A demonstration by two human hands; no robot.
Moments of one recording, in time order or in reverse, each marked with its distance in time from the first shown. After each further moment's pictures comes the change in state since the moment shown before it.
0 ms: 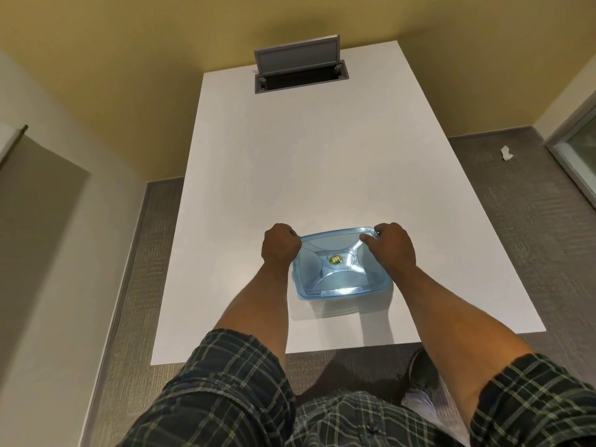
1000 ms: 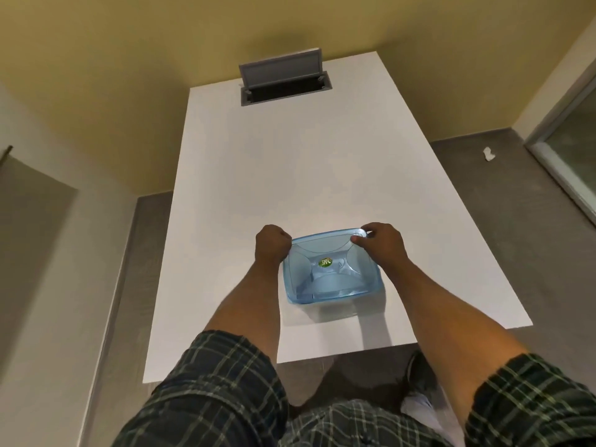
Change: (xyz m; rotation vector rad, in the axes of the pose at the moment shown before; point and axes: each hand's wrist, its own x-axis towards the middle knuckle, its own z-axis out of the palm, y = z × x) left_hand 0.018 0.011 -0.001 -0.056 -0.063 0.031; right_hand 0.006 0.006 -0.014 0.292 -0.006 0.018
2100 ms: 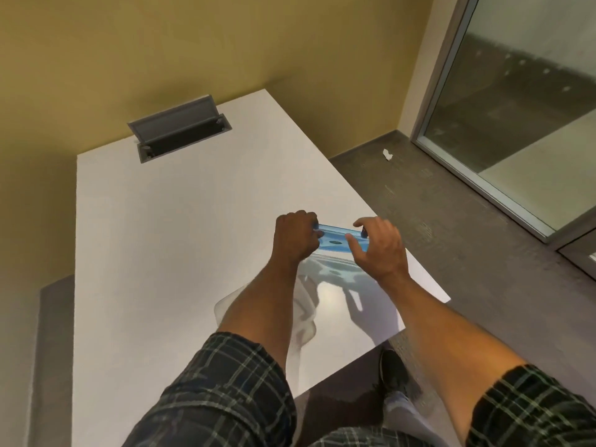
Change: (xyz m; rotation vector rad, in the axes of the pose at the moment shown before) left_hand -0.023 0.180 0.121 0.568 -0.039 0.925; right_hand -0.020 0.066 -0.118 -0.364 0.672 -0.378
